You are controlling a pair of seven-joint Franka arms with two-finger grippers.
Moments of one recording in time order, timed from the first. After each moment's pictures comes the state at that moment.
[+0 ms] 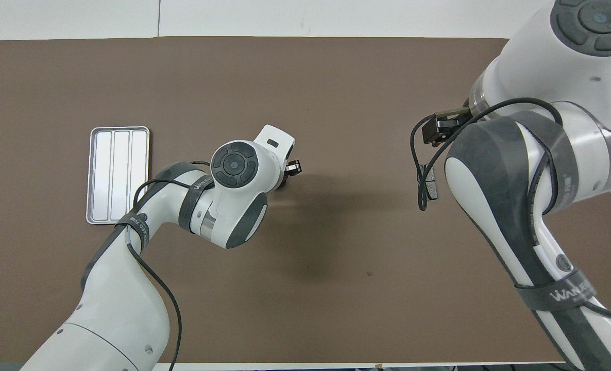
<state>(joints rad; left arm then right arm) -0.58 0.42 -0.02 -1.89 -0.06 2.46 -0.76 0.18 0.22 0.07 -1.50 -0.10 1.67 0.21</state>
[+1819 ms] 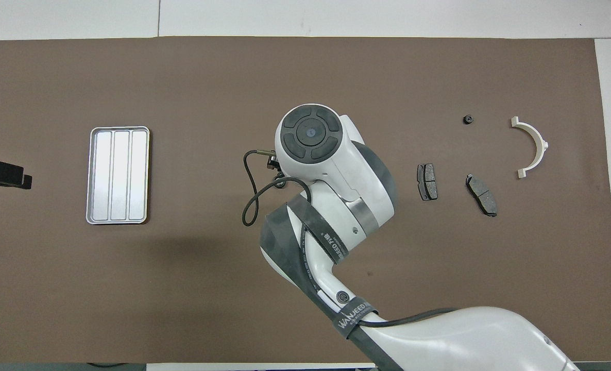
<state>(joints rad) 0.07 -0.07 0.00 -1.72 -0.03 1.61 0.14 0.56 0.46 0.07 -1.48 -0.04 1.97 0.94</state>
